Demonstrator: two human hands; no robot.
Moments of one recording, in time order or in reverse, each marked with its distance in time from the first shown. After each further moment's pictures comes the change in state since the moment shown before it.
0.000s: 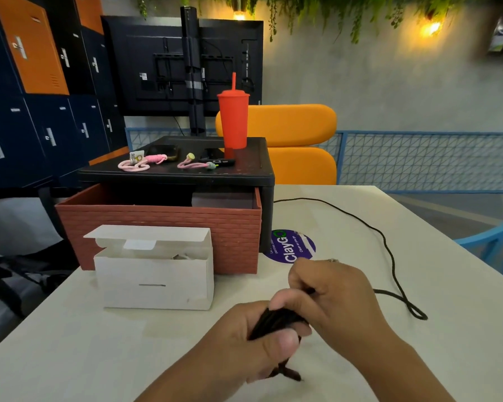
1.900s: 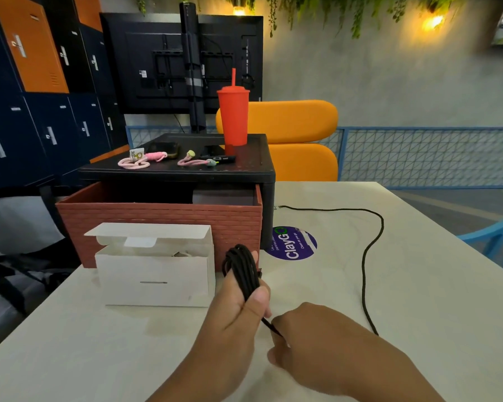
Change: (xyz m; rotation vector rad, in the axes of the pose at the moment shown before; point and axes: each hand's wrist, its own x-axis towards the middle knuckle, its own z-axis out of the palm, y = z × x) left_hand 0.008 -0.017 0.009 0.168 0.565 0.163; right_hand -0.007 -0.020 0.007 -0.260 -0.861 0.251
